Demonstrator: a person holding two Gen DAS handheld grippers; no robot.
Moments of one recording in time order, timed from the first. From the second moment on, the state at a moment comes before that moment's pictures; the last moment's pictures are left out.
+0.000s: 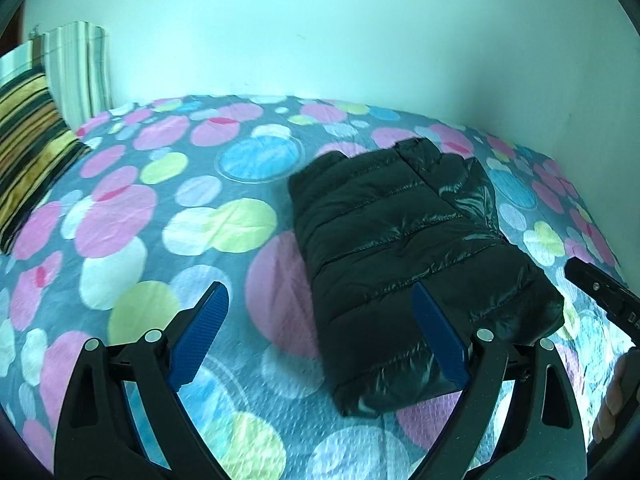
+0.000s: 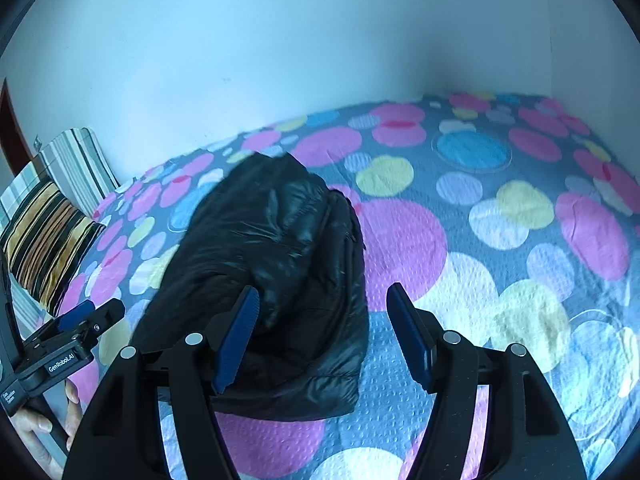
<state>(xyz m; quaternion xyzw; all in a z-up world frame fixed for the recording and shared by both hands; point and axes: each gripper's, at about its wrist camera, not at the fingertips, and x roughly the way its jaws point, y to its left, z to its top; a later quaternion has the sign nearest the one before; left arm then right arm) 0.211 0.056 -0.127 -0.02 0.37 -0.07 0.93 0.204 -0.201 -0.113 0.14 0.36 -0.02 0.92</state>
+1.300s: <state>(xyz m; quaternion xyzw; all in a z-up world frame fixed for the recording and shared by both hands) 0.131 0.048 -0.097 0.02 0.31 0.03 0.95 0.133 -0.146 -0.078 0.06 0.29 -0.02 0.95</state>
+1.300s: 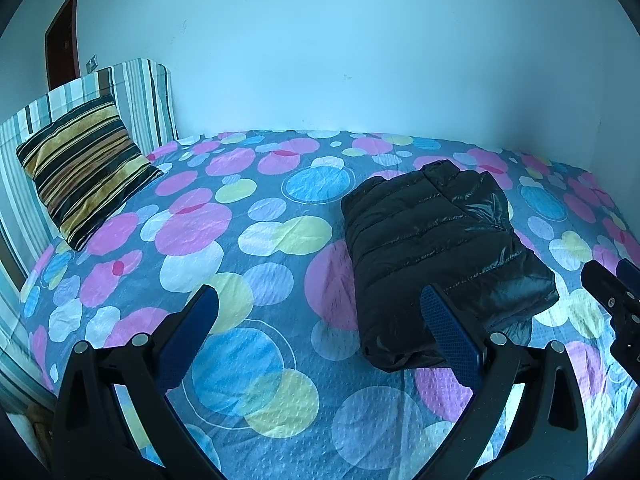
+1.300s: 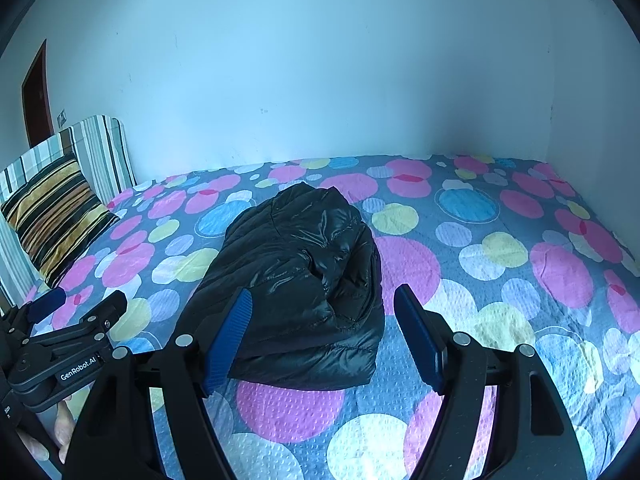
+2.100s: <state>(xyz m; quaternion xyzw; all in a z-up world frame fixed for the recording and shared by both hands) 0.125 0.041 -0.094 0.03 0.31 0.03 0.95 0.131 -0.144 -0.083 0.06 0.30 -0.02 0.95</state>
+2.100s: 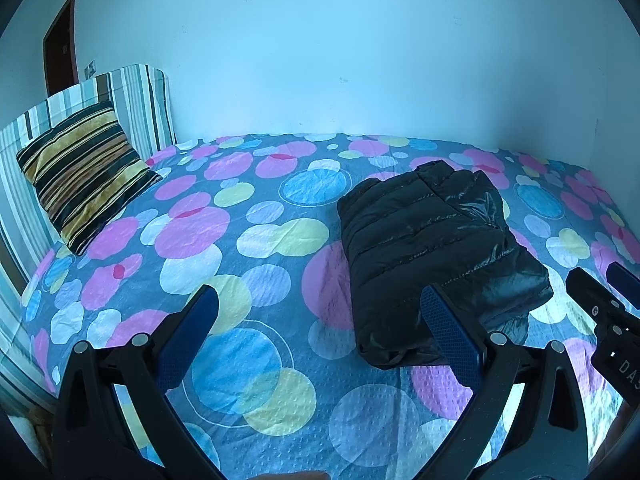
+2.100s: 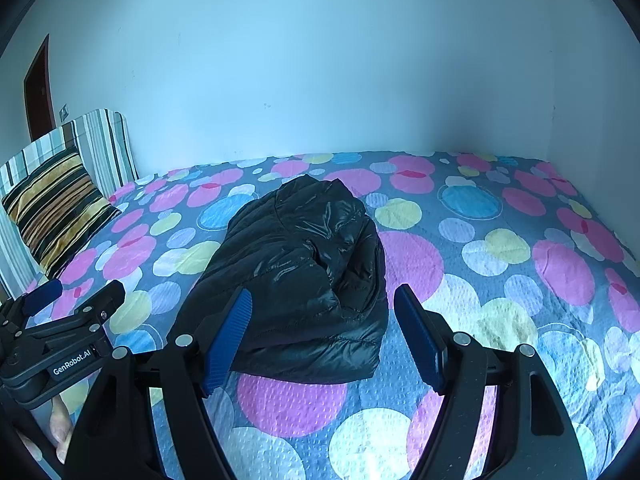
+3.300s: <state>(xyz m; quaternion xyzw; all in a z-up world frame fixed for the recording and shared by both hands) 0.123 0.035 -0.098 0.02 0.31 0.02 0.95 0.127 -0.143 -0.084 0.06 0.30 -0.02 0.95</state>
